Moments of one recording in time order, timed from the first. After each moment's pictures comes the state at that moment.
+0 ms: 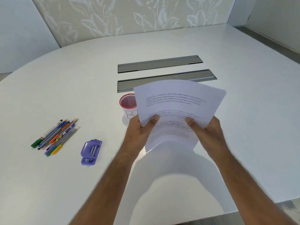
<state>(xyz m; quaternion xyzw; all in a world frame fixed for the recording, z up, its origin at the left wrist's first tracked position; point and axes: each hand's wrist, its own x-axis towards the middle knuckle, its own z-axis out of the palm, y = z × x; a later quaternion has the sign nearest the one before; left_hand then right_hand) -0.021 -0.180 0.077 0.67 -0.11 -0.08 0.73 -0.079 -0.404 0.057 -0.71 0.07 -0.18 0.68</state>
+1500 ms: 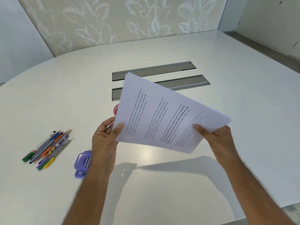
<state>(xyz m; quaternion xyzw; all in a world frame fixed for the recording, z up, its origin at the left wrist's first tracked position) 0.008 -0.122 0.055 0.53 0.00 0.00 0.85 -0.079 -0.456 0.035 -0.65 0.08 -0.21 0.73</state>
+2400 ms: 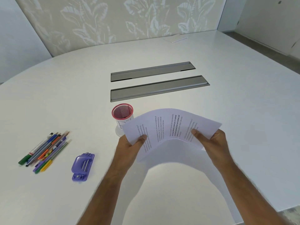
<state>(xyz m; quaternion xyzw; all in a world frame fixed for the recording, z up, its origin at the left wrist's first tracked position) -0.003 -0.164 0.026 0.73 -0.04 -0.08 0.68 -0.074 -0.455 0.013 -0.67 0.13 -0.20 0.70</state>
